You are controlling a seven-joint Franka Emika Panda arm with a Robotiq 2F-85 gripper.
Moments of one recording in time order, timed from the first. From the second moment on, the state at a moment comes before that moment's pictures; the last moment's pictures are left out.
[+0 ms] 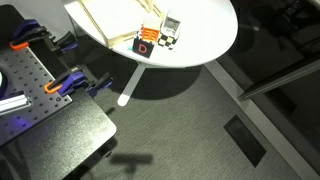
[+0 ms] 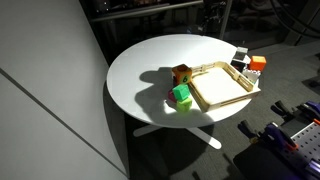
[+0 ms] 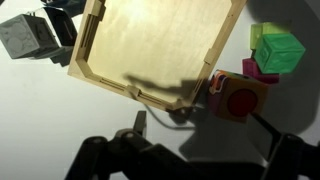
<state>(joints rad) 0.11 0.23 0.09 -1.85 -0.01 2.04 0.01</state>
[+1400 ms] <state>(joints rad) 0.18 0.29 0.11 -1.84 0.01 2.04 0.13</state>
